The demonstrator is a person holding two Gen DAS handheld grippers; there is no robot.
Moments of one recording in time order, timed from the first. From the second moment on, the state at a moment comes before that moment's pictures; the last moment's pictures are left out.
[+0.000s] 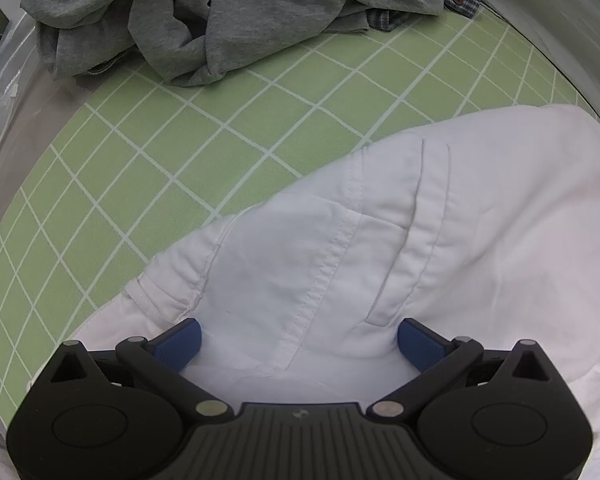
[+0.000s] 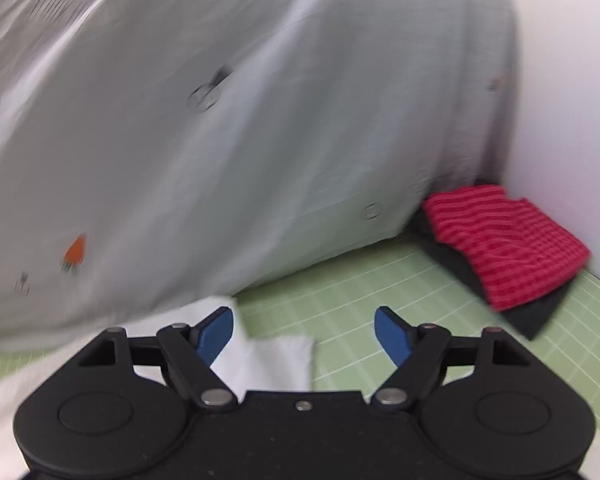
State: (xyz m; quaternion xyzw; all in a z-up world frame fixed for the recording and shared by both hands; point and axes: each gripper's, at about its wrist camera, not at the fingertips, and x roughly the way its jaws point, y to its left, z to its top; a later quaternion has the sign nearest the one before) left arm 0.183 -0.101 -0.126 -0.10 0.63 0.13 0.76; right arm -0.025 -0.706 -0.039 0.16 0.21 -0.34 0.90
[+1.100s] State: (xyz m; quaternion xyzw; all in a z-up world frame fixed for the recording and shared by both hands) left arm 0.189 -0.102 -0.128 -0.13 0.64 0.15 0.74; right arm -0.034 -0.850 -0.119 0.07 0.35 -0.54 0.76
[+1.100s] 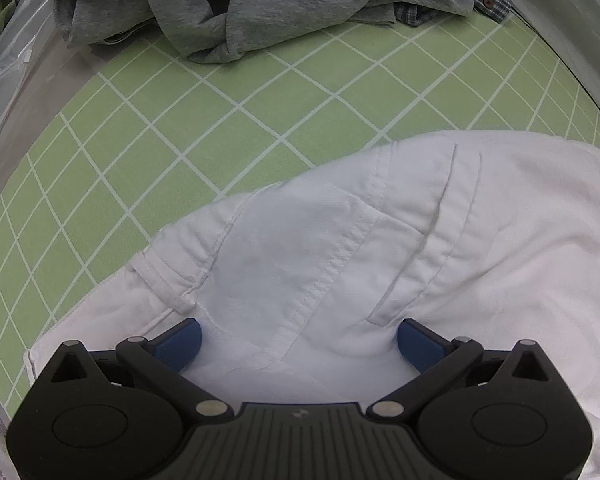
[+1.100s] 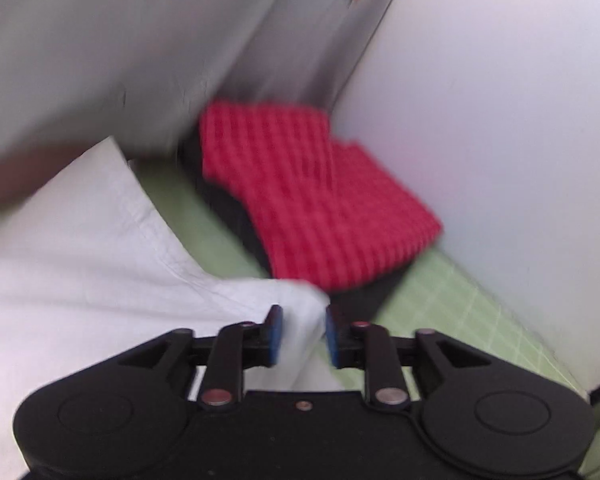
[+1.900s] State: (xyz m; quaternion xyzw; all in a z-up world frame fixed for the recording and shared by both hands) left arm 0.241 -0.114 -0.110 -0.07 0.58 -0.01 0.81; right arm 0.043 -0.648 -0.094 0.10 0.39 -0.31 0.86
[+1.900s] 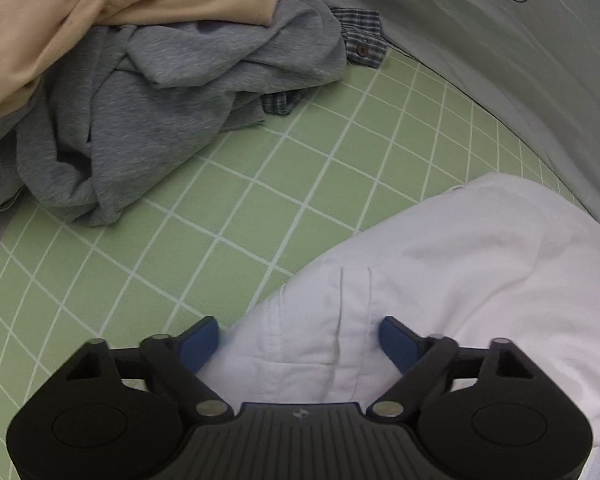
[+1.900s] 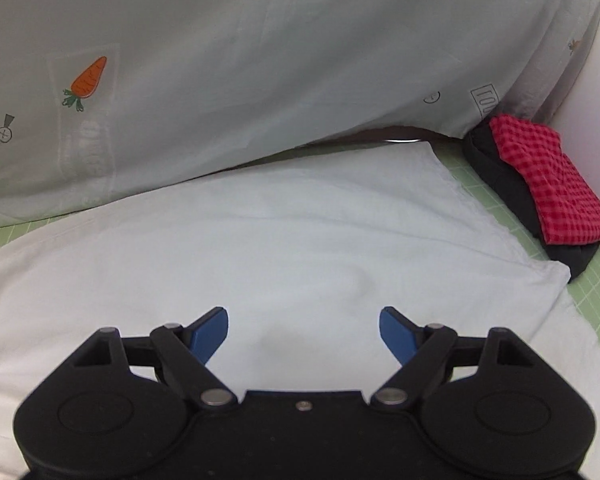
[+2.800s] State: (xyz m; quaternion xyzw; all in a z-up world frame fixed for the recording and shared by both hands) left arm 0.065 -0.192 -0.054 -0.04 0.52 -0.15 0.84; right arm -0.116 -0.590 -0.125 0.21 0.42 -0.23 0.85
